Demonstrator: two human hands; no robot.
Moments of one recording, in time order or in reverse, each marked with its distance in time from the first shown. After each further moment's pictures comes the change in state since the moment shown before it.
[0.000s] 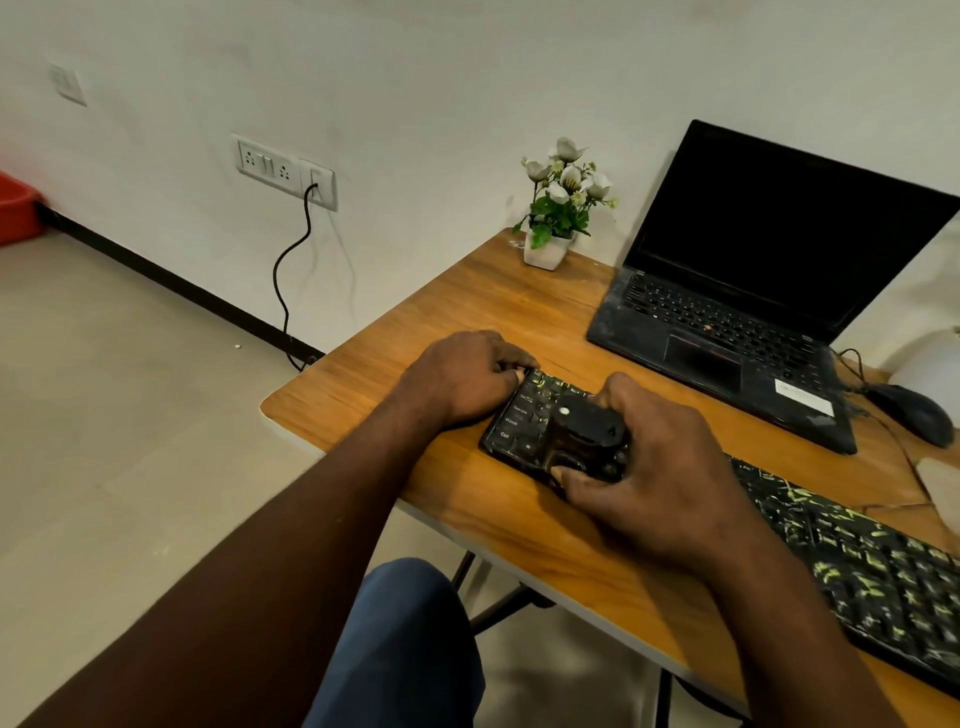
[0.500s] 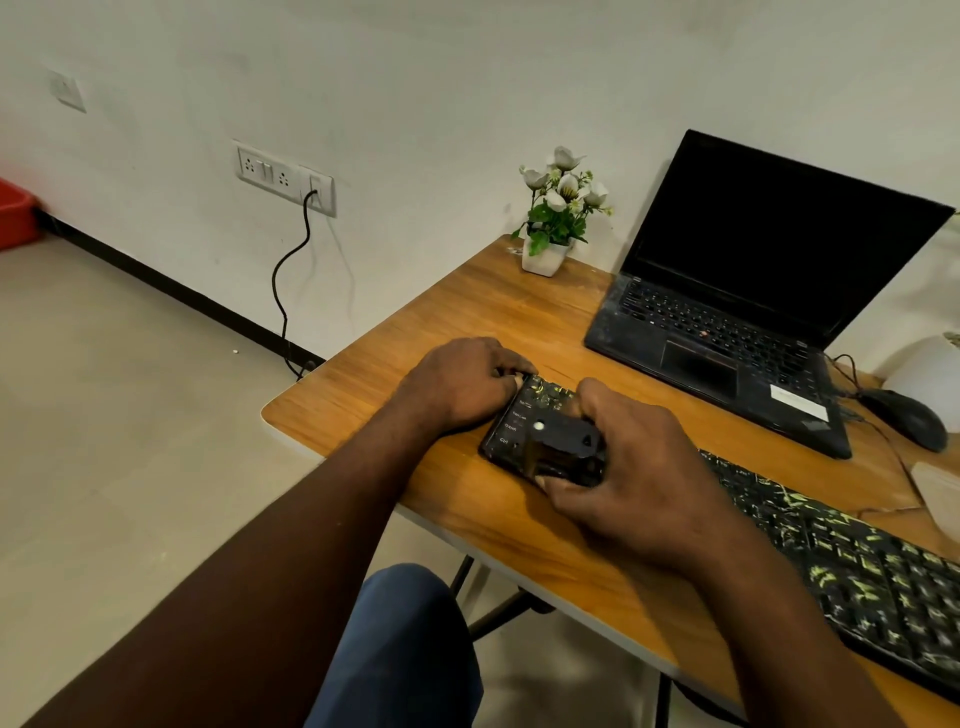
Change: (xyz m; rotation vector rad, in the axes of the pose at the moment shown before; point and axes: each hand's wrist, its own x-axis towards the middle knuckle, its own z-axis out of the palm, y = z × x) left_hand -0.001 0.003 -0.002 -0.036 -0.016 -0.042; right_hand 0.007 -0.013 -0.001 -0.003 -0.090 -0.002
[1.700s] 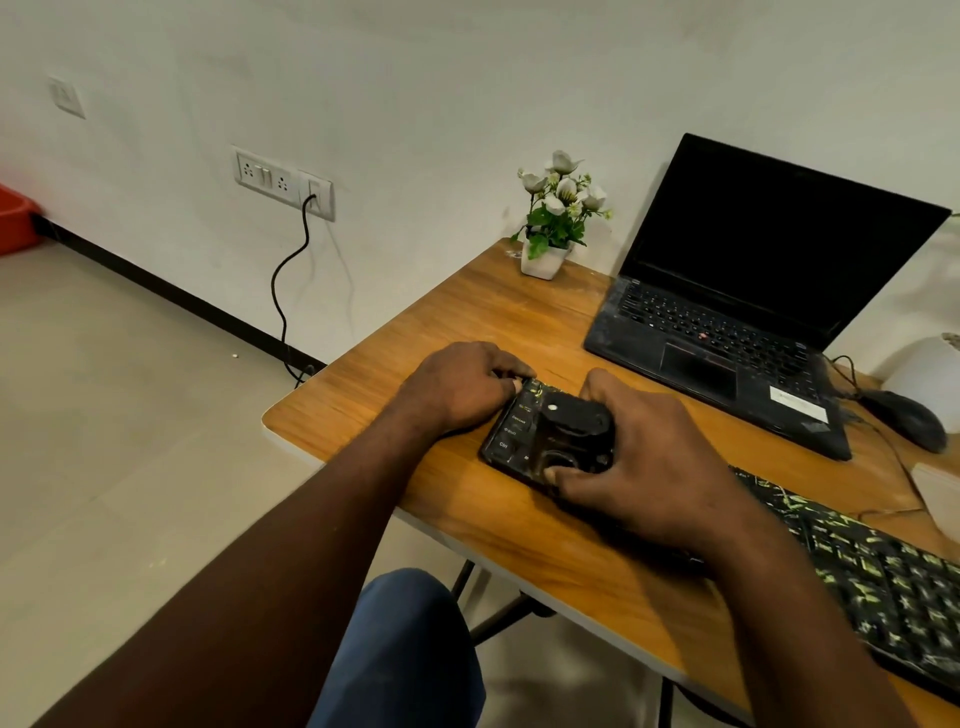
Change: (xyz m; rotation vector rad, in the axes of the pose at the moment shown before) left_hand -0.002 0.002 -0.004 -0.115 0.001 -0.063; right_hand 0.008 -0.005 -0.017 0.053 -0.081 0.114
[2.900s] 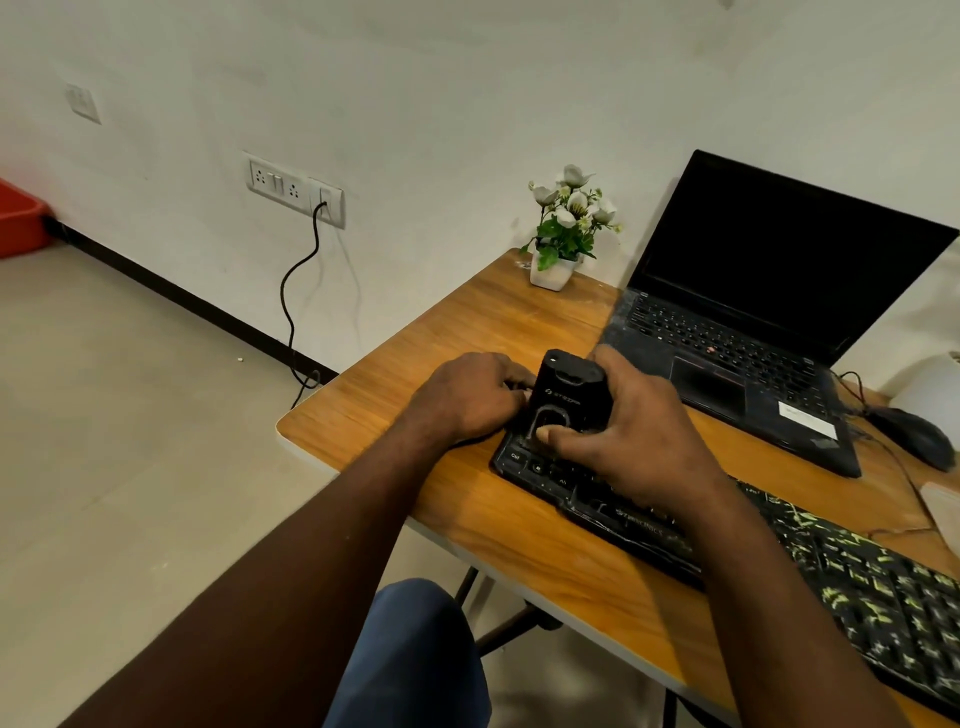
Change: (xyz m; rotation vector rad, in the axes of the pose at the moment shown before) left_hand -0.011 0.013 -0.008 0.001 -0.008 -0.008; right_hand 0.037 0.009 0.013 0.155 0.164 0.008
